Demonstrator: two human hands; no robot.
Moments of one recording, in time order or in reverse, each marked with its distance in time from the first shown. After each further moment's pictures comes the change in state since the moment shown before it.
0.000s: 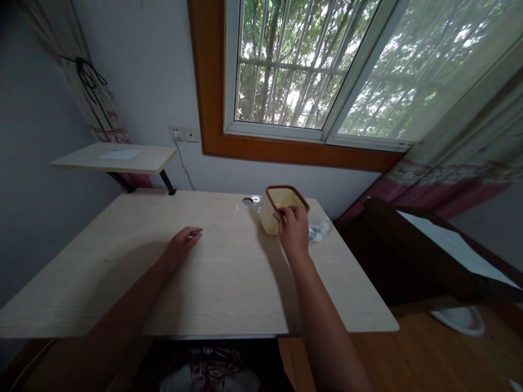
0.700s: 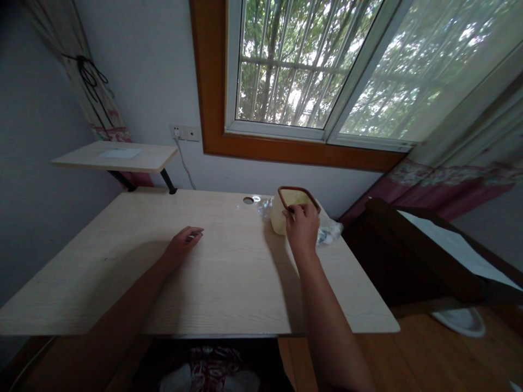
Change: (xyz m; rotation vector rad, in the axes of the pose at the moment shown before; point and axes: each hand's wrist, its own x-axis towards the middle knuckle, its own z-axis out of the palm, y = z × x) left_hand -0.001 -0.003 0.000 0.043 -0.016 0.034; right_hand 0.006 0.021 -0.003 -0.175 0.019 0.066
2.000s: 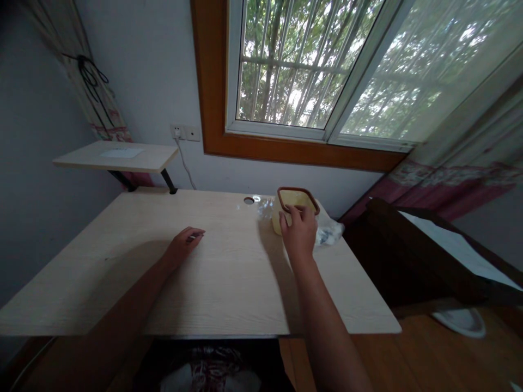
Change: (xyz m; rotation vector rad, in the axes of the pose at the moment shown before) left_hand 0.001 -0.006 0.003 0.004 -0.010 0.039; right_hand -0.010 -0.020 -0.006 0.064 0.071 -0.010
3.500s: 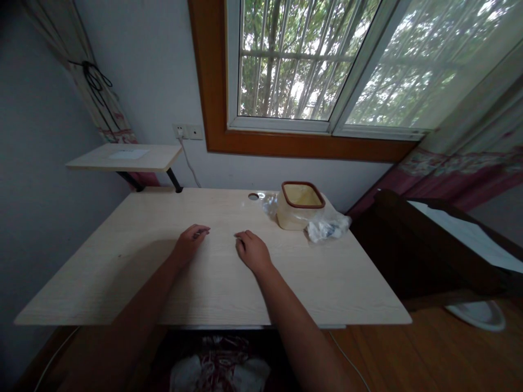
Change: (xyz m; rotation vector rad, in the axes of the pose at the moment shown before) left_hand -0.005 0.012 -0.003 0.021 0.047 -0.032; right_hand -0.092 -0.094 0.051 0.390 -0.692 -0.052
